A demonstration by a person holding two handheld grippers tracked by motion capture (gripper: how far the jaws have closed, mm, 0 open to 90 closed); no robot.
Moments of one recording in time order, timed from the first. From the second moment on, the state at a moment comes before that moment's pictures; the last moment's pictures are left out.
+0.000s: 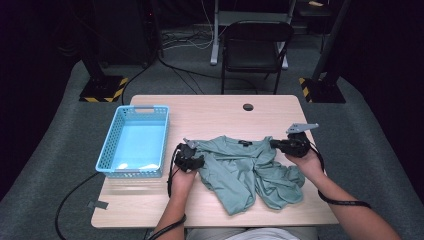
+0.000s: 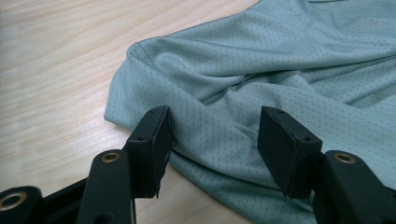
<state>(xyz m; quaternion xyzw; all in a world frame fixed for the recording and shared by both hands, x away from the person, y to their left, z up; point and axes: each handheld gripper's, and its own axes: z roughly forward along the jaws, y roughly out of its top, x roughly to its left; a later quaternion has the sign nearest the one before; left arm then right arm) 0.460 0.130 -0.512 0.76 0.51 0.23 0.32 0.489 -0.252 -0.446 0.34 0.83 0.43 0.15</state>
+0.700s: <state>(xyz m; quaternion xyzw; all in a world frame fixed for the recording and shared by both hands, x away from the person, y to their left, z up) 0.438 0.148 -0.511 0.75 0.53 0.24 0.31 0.486 -0.202 -0.440 0.28 0.85 0.44 0.11</state>
